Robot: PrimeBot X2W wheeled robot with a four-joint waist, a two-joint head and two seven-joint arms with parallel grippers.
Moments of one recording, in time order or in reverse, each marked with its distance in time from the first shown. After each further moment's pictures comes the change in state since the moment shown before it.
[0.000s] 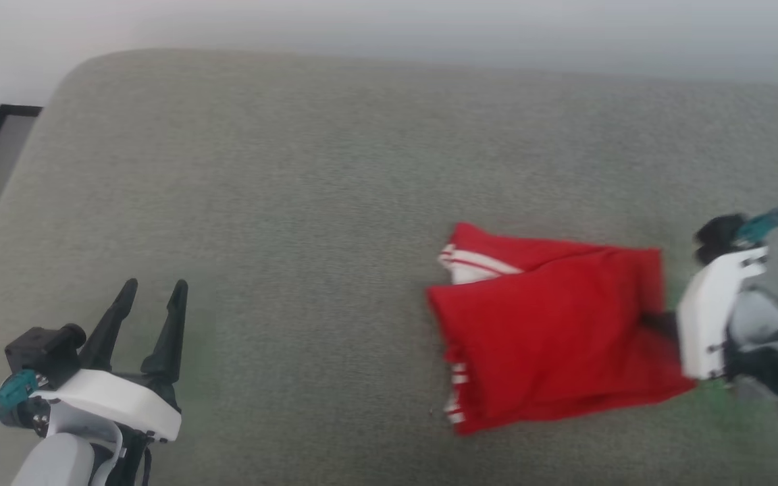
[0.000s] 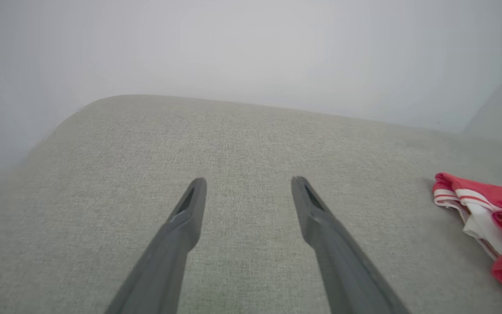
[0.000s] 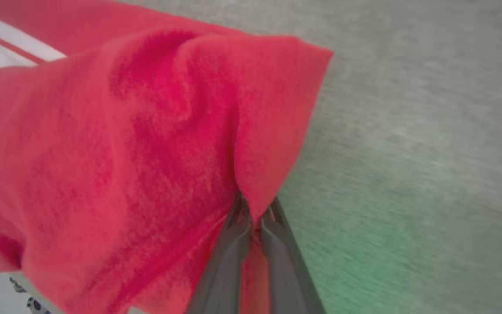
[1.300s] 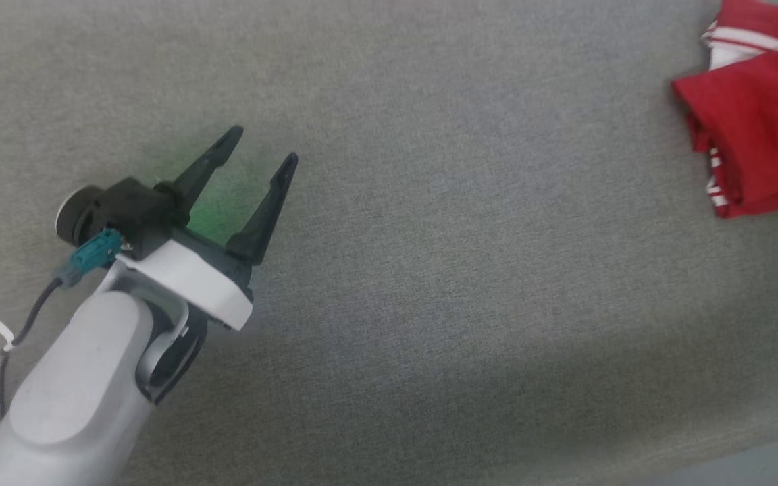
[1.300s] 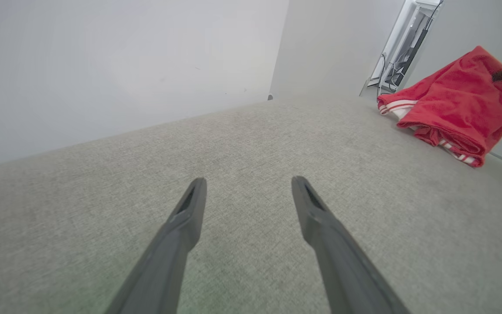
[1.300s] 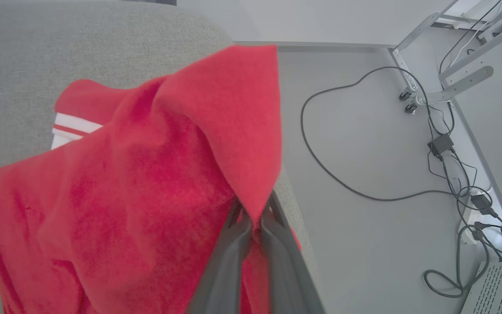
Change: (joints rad) left arm -0.374 0.069 -0.315 -0.105 0.044 0.000 0.041; right arm -0.393 -0.230 -0.247 0.276 -0.251 -0.001 -0.294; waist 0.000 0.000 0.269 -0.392
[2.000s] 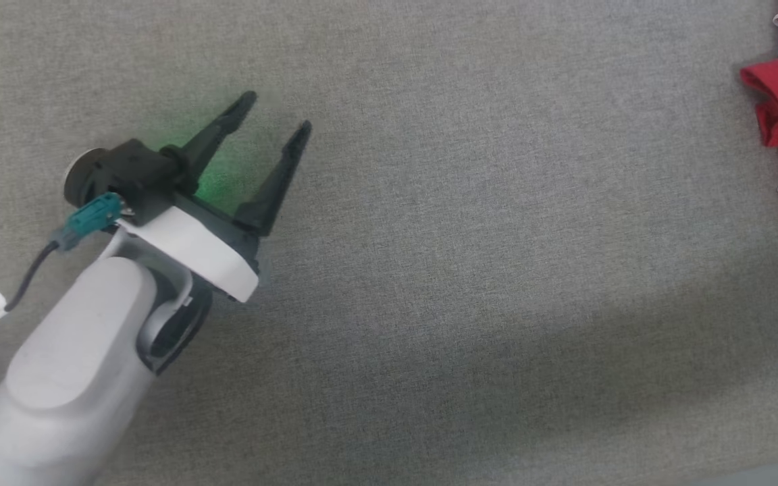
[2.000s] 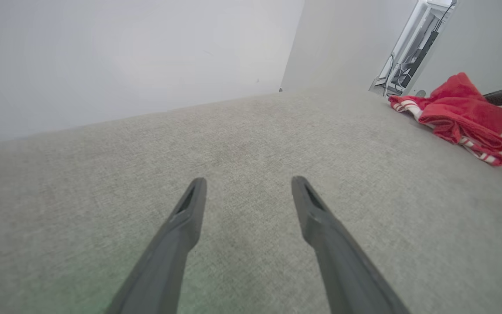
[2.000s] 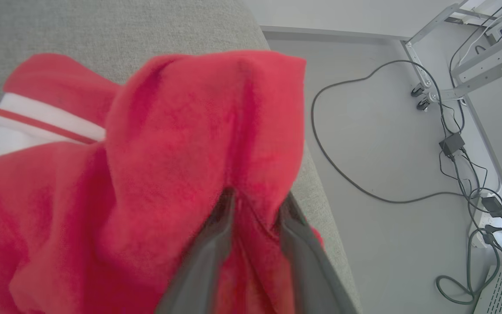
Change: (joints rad) left arm -0.116 0.016 -0.084 0.039 -0.072 0.000 -0.016; right arm -0.135 0.069 0.012 0.297 -0.126 0.000 -0.208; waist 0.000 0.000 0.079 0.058
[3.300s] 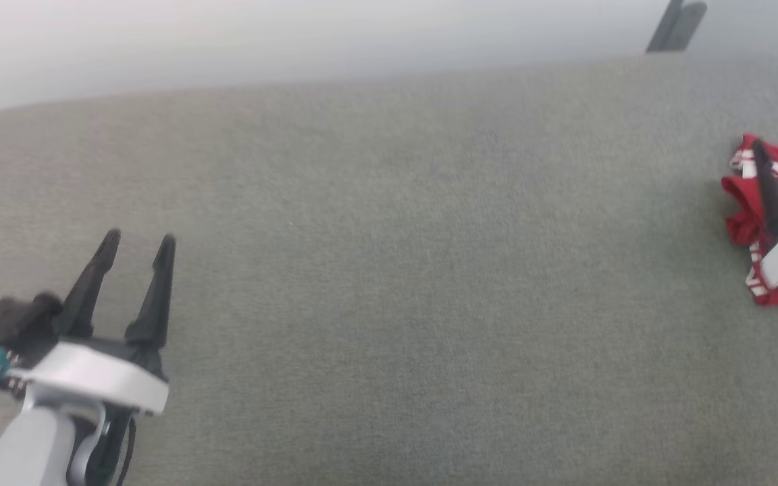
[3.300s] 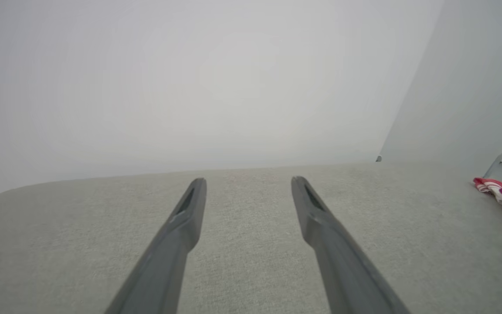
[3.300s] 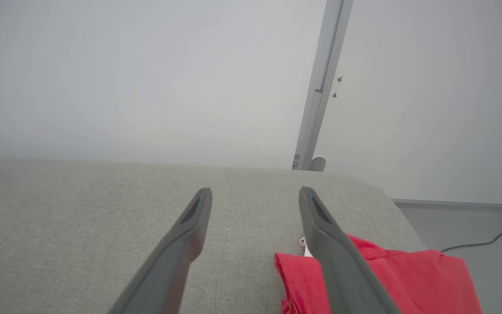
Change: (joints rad) left arm 0.458 -0.040 0.402 -0.082 0.044 0.019 -0.025; right arm 0.366 0.126 0.101 -0.328 0.130 0.000 -0.385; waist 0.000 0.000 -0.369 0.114
